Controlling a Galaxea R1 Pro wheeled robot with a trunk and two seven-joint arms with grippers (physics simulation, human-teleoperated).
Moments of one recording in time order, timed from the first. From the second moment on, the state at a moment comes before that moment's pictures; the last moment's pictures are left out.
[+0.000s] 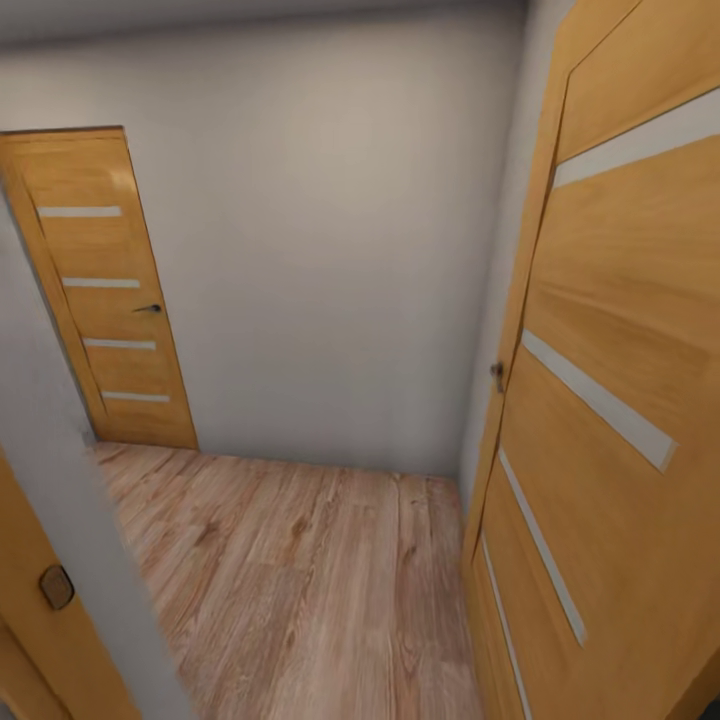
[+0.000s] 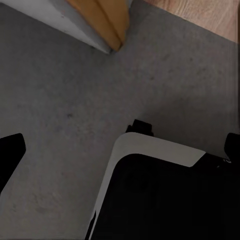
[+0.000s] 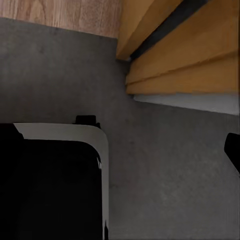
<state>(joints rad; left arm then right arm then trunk) -0.24 0.01 0.02 -0.01 0.24 -0.05 0.19 -0.14 -0.05 0.55 0.03 -0.52 -0.22 -0.07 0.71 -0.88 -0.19</state>
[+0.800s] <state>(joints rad) -0.24 0.00 0.02 -0.01 0.24 -0.06 0.20 -0.14 -0.05 0.55 0.03 -0.52 -0.22 -0.07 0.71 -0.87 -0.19</state>
